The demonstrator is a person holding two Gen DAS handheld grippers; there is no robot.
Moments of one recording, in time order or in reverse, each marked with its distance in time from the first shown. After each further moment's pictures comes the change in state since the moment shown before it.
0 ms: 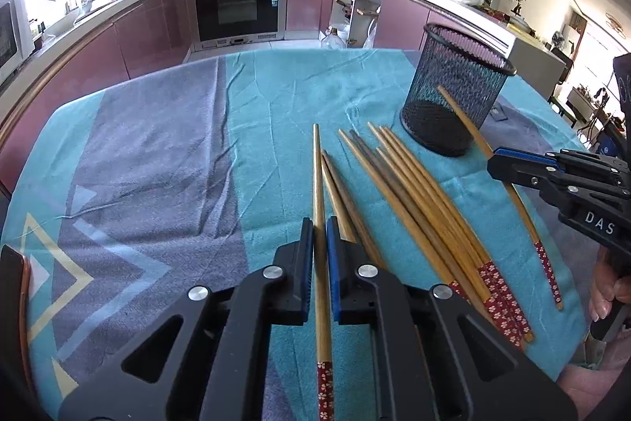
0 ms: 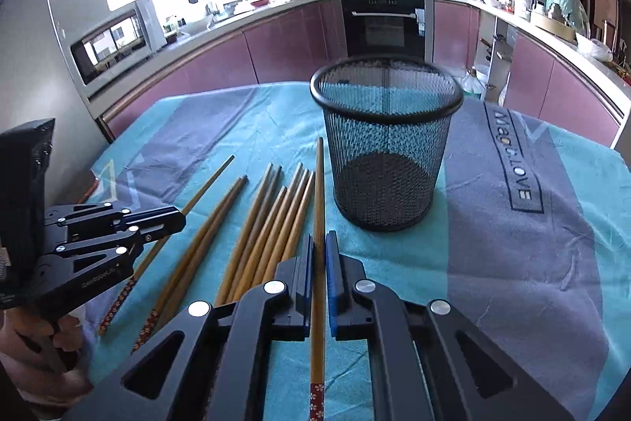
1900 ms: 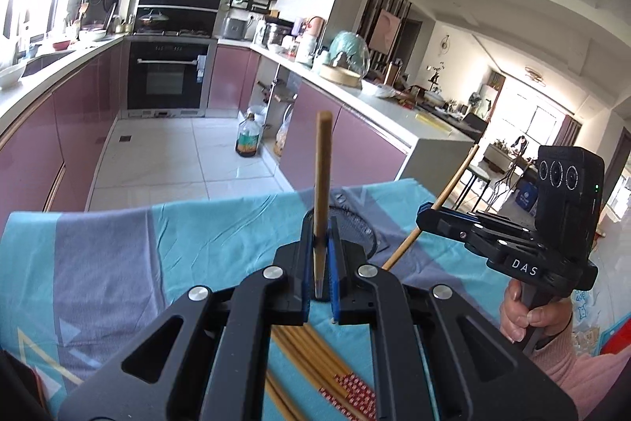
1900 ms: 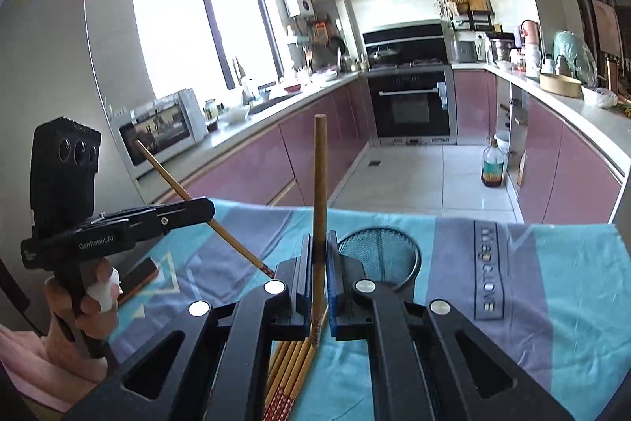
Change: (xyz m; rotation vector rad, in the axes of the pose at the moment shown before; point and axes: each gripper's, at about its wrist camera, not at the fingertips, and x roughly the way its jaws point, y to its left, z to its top) left arm -0.114 -0.021 0.109 0.026 -0.290 -0.333; right arm -0.102 -0.033 0.073 0.005 -0.294 0.146
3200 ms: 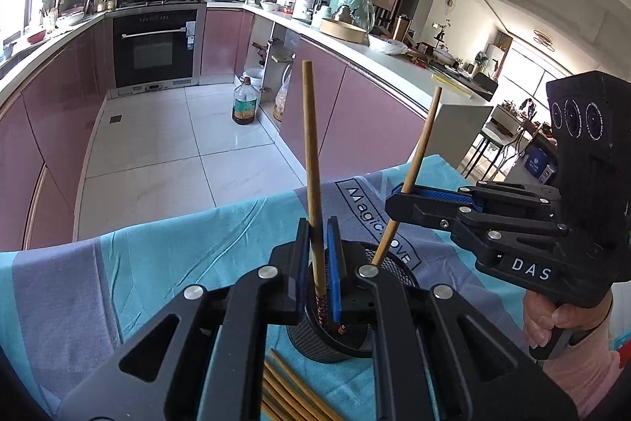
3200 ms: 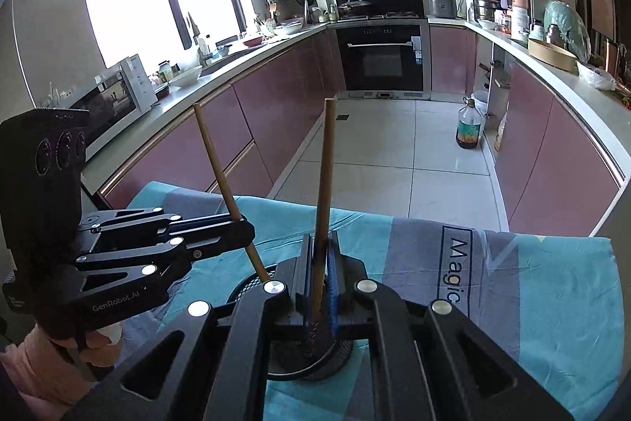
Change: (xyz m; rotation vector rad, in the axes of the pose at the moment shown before) left arm 0.164 0.001 0.043 0.026 0.191 0.015; right arm 0.092 -0.068 0.029 0.030 0.217 -0.113
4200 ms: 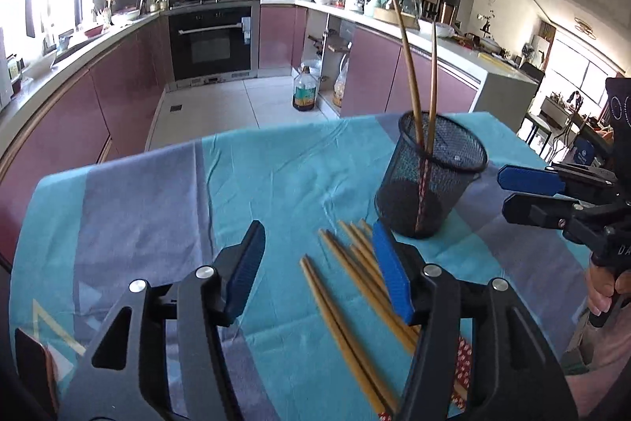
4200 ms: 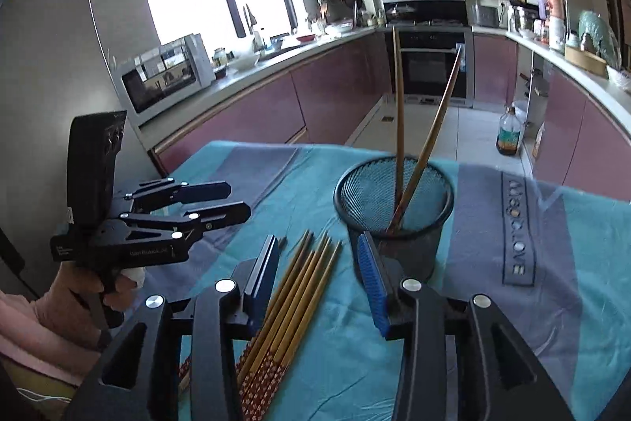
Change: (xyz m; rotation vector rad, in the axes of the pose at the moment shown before) left arm -0.079 0.049 -0.141 -0.005 0.022 0.222; right arm -0.033 0.060 -0.096 -0.085 0.004 0.155
